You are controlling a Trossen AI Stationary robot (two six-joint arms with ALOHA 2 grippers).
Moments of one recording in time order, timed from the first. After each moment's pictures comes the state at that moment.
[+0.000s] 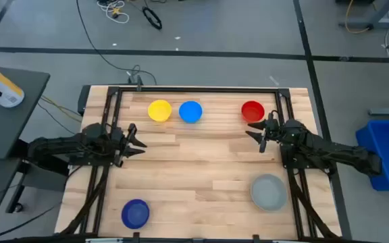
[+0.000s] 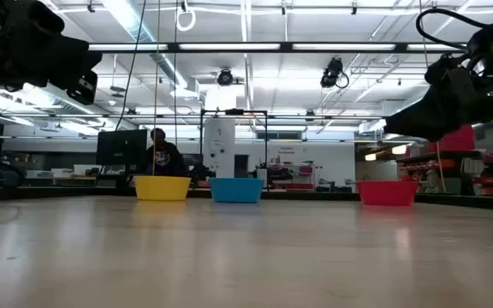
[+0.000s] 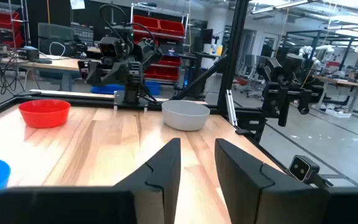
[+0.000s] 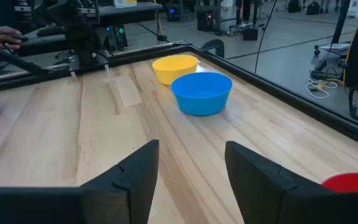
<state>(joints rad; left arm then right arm) 0.10 0.01 0.01 0.08 0.29 -0.16 -0.36 0.23 0.01 0.02 -0.04 0.10</state>
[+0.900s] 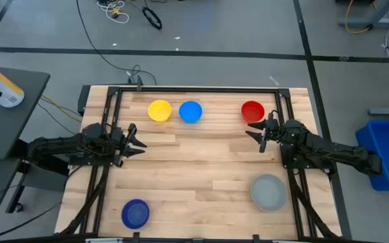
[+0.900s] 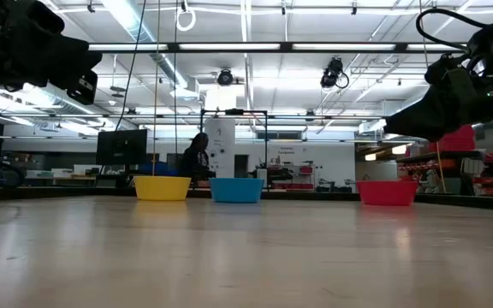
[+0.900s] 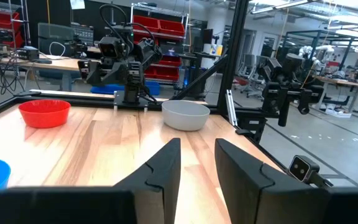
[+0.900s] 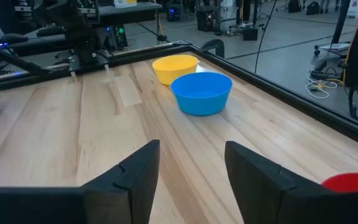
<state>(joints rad) 0.10 0.01 0.01 0.08 0.29 -0.16 -0.36 0.23 0.01 0.02 -0.04 0.10</state>
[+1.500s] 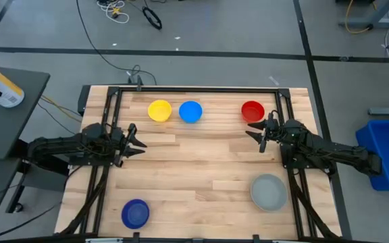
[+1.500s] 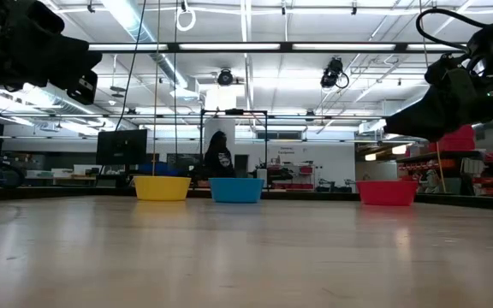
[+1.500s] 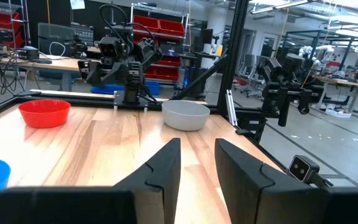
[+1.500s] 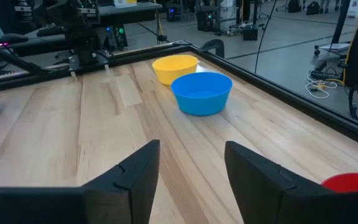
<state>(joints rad) 0.10 0.01 0.01 0.08 0.29 -0.16 -0.36 0.23 0.01 0.02 -0.04 0.10</state>
